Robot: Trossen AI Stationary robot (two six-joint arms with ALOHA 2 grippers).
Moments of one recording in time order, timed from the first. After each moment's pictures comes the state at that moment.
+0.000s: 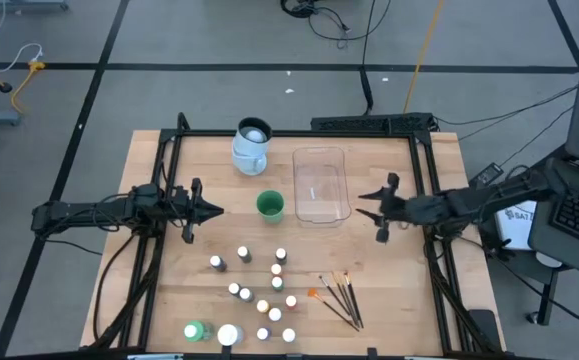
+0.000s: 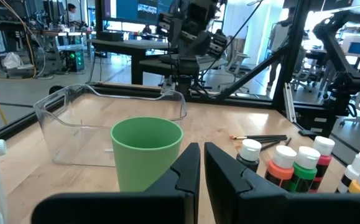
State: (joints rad) left arm 0.11 0.18 0.01 0.16 0.15 -0.08; right arm 0.27 0.78 0.56 -0.29 0.54 0.01
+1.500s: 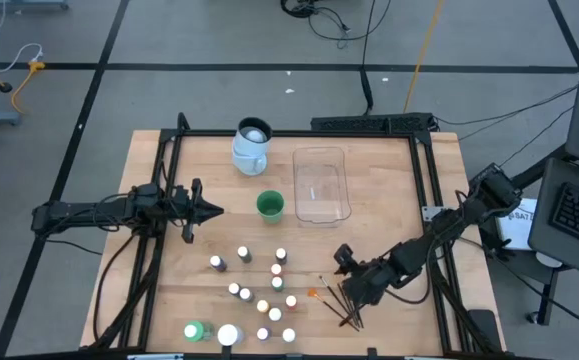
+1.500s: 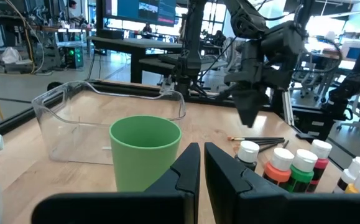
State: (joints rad) left arm 0.11 0.18 0.01 0.16 0.15 -0.11; right arm 0.60 1.56 0.87 -0.32 0.31 -0.28
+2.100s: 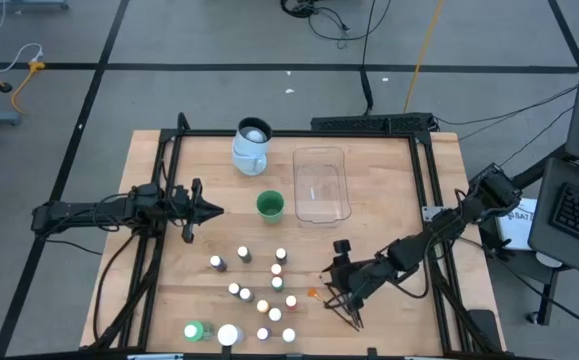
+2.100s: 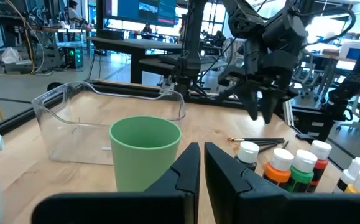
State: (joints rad) left arm 0.11 0.18 0.01 0.16 0.15 -0.11; right arm 0.57 1.56 0.87 -0.10 0.34 0.17
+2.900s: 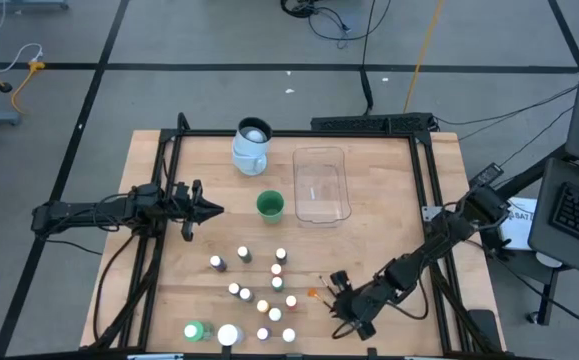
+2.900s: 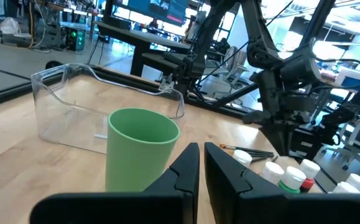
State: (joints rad) left arm 0.11 0.18 0.01 0.16 0.13 -0.27; right arm 0.69 1.73 0.87 0.09 0.12 0.22
